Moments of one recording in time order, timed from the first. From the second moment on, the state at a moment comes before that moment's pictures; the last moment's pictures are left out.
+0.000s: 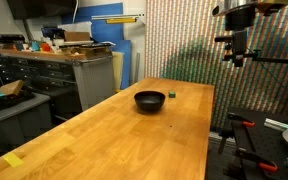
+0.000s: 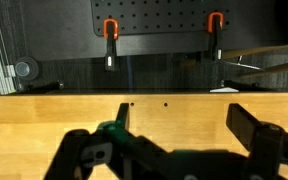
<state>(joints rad) 0.00 -0.75 -0.03 -2.79 -0.02 1.87 0.01</state>
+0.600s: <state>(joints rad) -0.02 -0.59 -0.03 -2.76 0.06 2.10 0.16</state>
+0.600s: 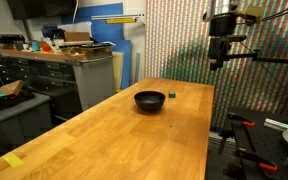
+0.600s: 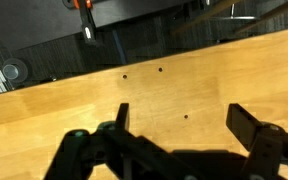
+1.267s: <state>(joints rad) -0.10 -0.16 -0.03 -2.58 0.05 2.45 0.33</state>
